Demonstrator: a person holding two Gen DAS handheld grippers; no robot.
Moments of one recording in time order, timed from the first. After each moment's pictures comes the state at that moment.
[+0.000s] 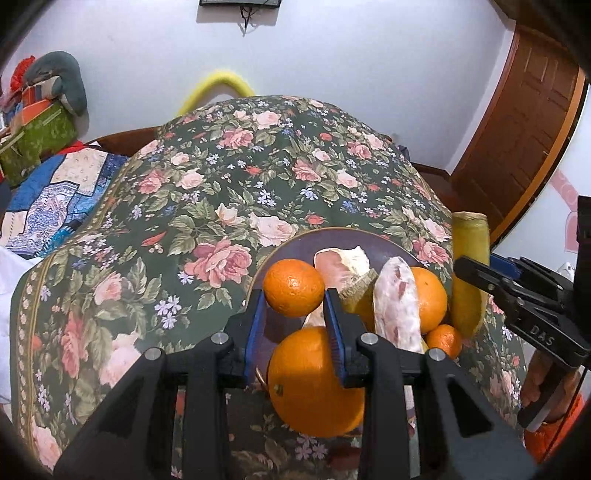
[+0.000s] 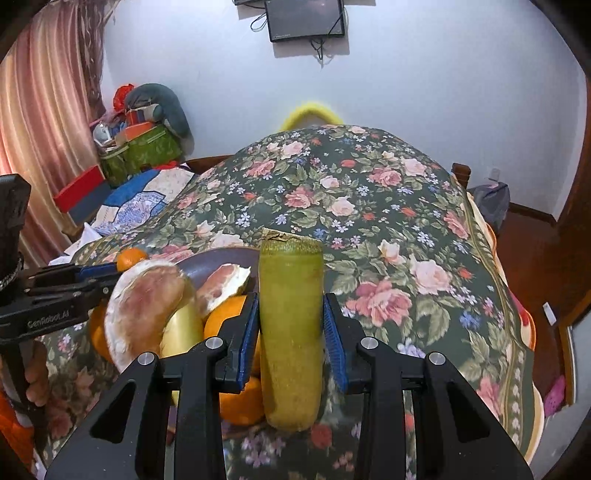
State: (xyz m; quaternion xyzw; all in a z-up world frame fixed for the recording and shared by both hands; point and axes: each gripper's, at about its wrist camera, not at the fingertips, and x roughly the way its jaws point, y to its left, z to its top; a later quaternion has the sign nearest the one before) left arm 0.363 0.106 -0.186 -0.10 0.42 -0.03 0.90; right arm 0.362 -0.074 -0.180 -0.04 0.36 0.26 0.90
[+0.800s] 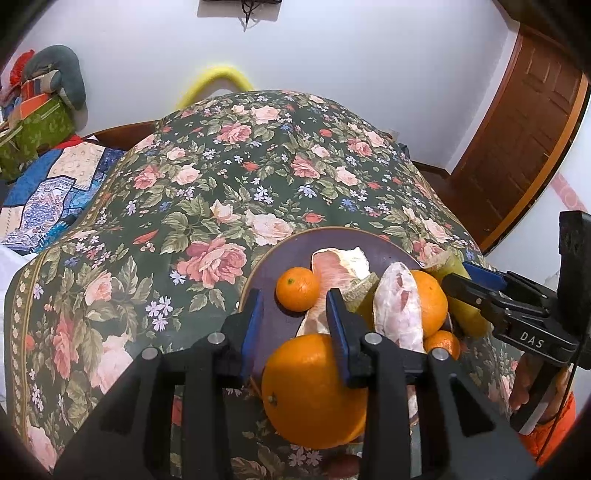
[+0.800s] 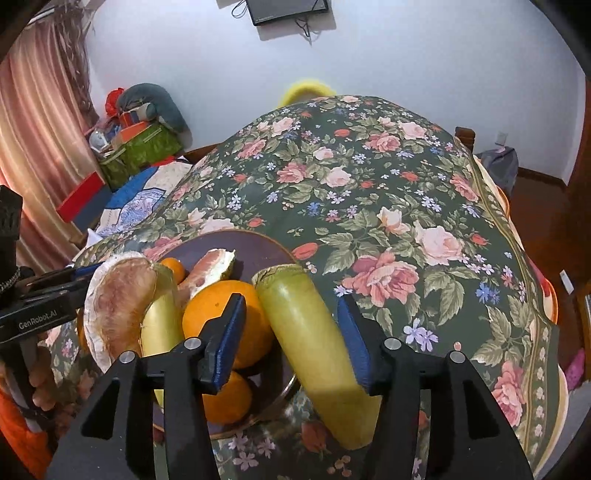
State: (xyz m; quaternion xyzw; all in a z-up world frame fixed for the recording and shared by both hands) left arm 0.369 0.105 -0.189 -0.10 0.42 -0.03 0.90; right arm 0.378 -0.093 -0.199 0.00 0.40 0.27 0.88
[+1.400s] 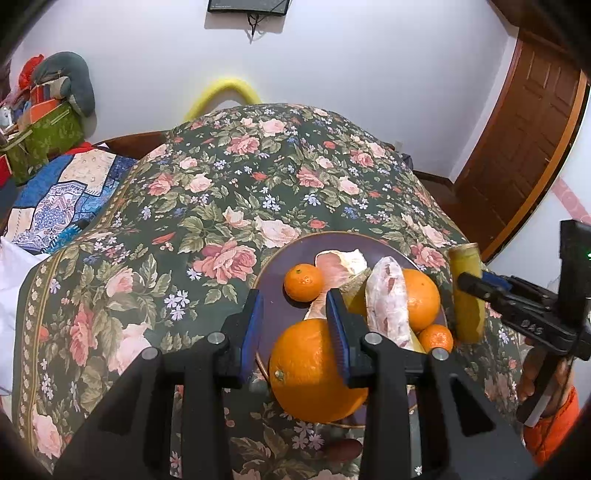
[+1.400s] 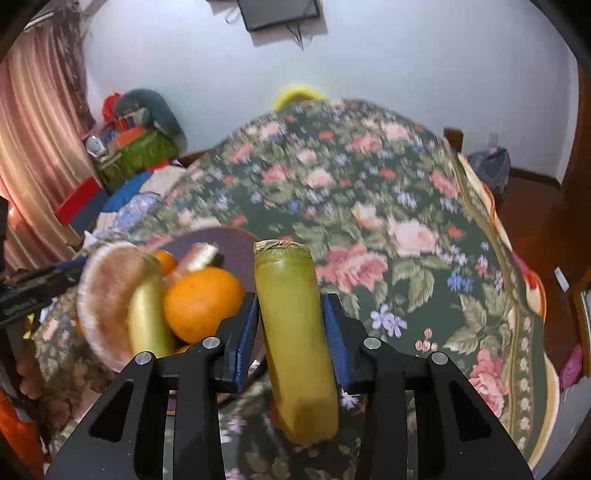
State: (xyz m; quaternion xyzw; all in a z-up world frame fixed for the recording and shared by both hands) left arm 0.346 0.107 -0.175 -0.10 0.40 -0.02 0.91; right arm 0.368 -0.116 -0.192 0.01 0.39 0.26 0.88
